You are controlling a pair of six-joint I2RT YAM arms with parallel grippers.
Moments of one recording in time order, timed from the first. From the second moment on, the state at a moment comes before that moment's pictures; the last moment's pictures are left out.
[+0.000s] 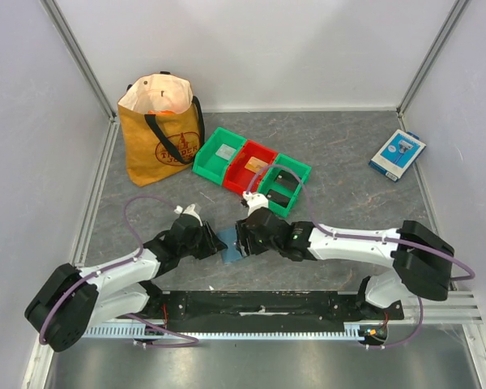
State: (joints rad) left arm -0.66 1.05 0.25 0.04 0.08 -0.96; right arm 1.12 1.45 0.83 -0.14 0.19 0.63
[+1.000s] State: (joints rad) left arm -0.74 1.06 0.24 0.08 0.03 -1.02; right arm 1.24 1.81 1.12 -0.33 0.46 0.61
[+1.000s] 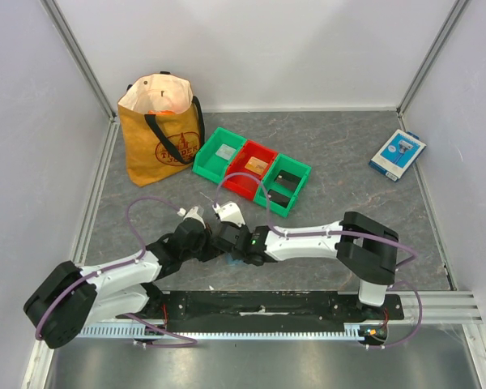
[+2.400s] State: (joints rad) left arm -0.76 1.26 0.37 0.11 0.10 -0.92; right arm 0.99 1.39 0.52 0.05 0.32 0.81
